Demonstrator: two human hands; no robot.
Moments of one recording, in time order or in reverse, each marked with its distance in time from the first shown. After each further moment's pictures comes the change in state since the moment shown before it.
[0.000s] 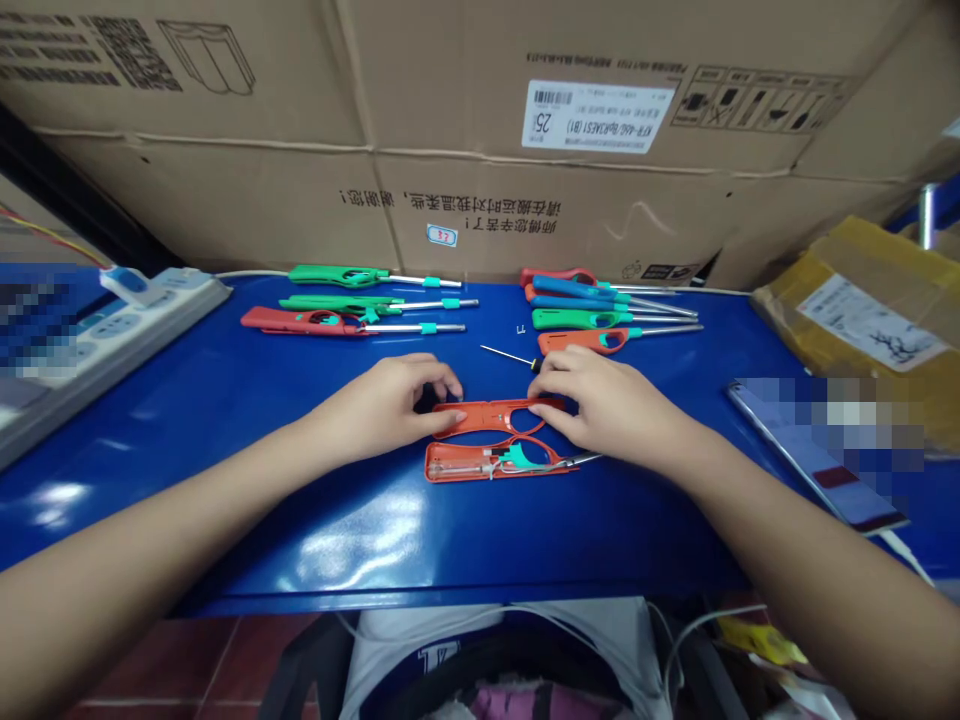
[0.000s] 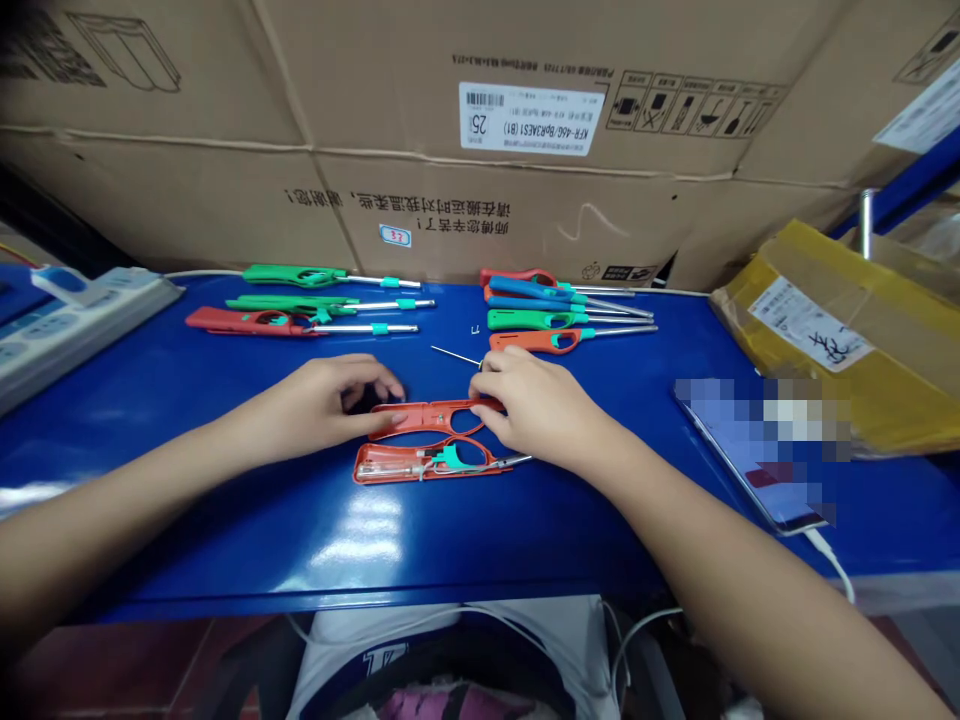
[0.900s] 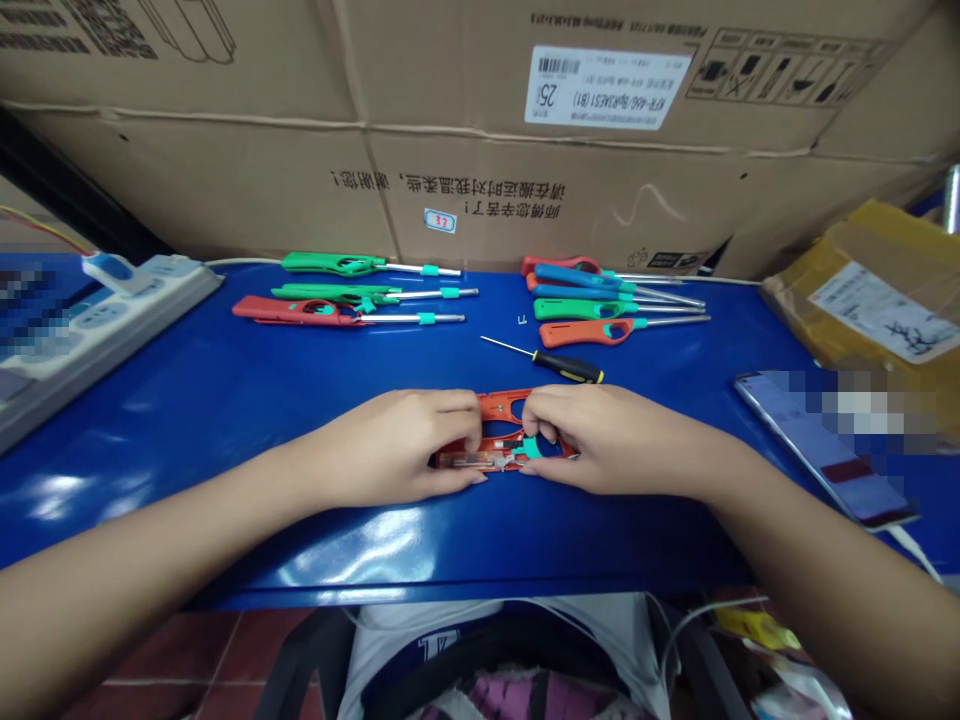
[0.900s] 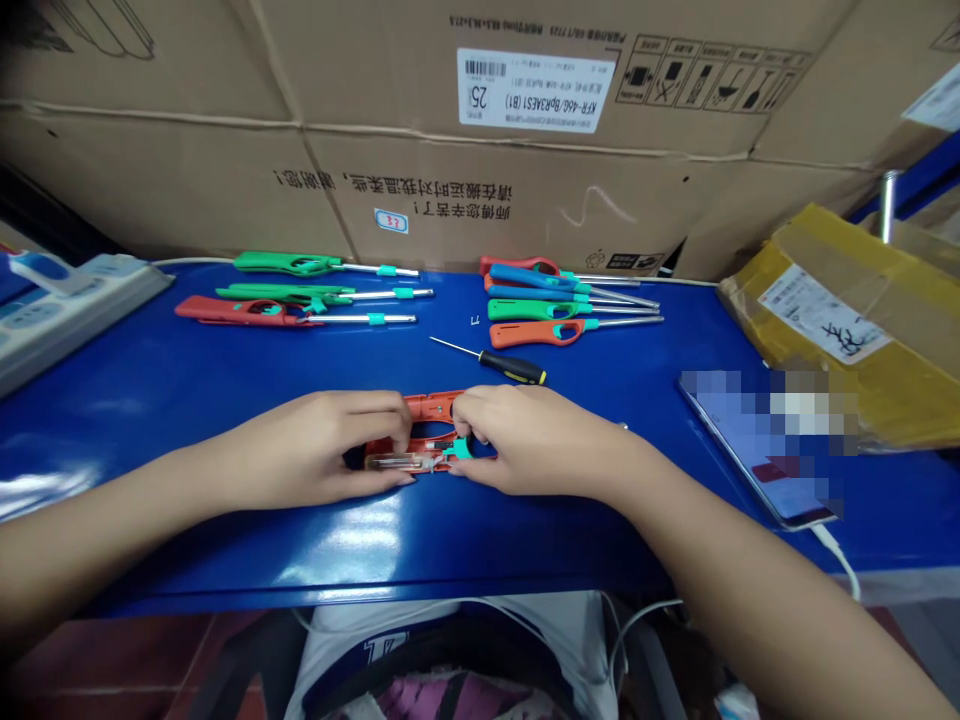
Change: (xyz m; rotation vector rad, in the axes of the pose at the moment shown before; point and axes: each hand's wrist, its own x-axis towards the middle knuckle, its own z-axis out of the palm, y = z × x) left_hand -0.017 0.029 0.007 0.122 -0.192 0.326; right_hand -0.011 -0.023 -0.014 0.229 -0.289 -0.054
